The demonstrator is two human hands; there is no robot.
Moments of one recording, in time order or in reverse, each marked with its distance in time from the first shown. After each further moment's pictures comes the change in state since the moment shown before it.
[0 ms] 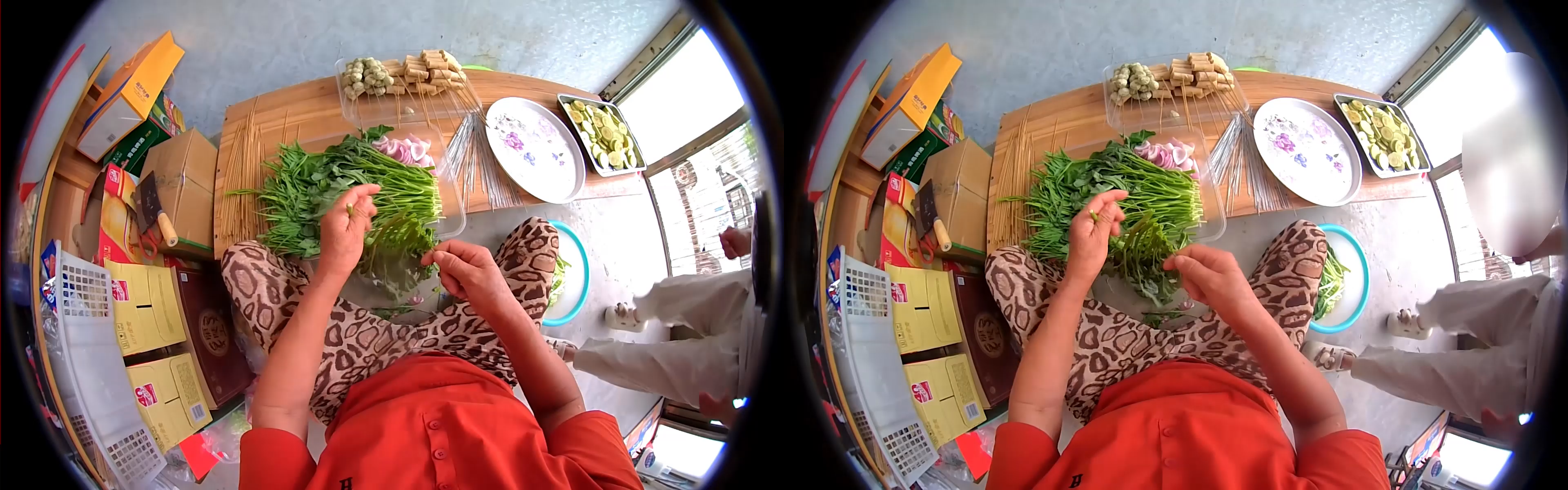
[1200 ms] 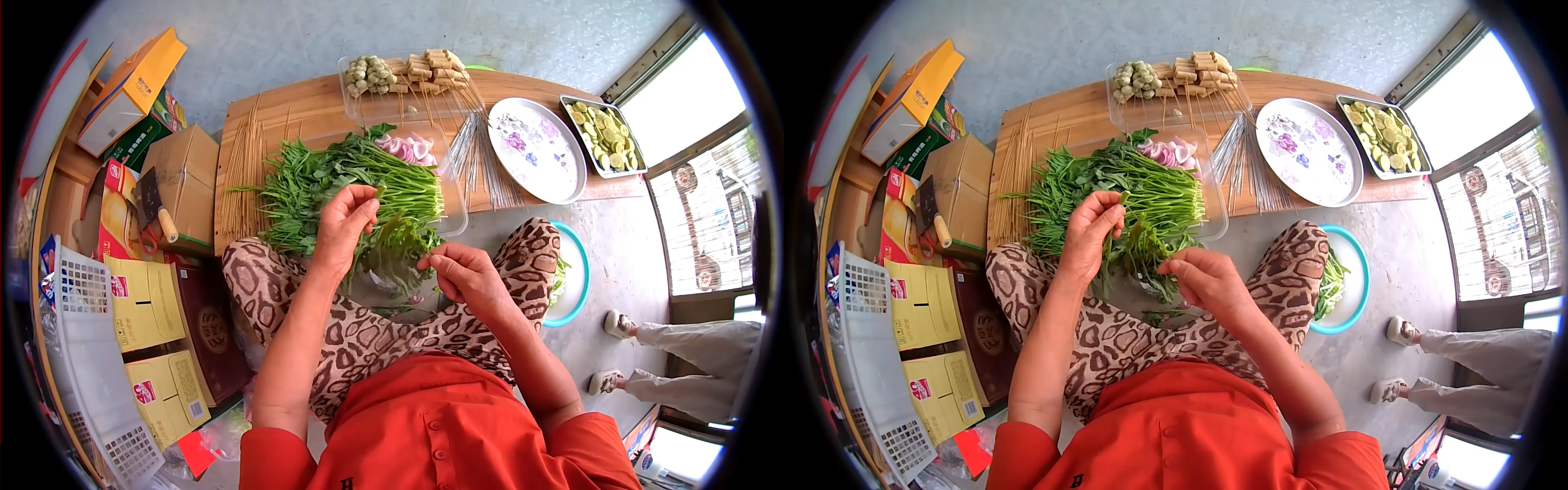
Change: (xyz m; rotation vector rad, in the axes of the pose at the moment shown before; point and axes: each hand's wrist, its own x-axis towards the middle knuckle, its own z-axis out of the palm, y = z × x) left_hand 0.001 -0.001 -0.002 -0.518 -0.007 -0.150; right_hand -0.005 -0.006 0.009 -0.060 -0.042 -0.022
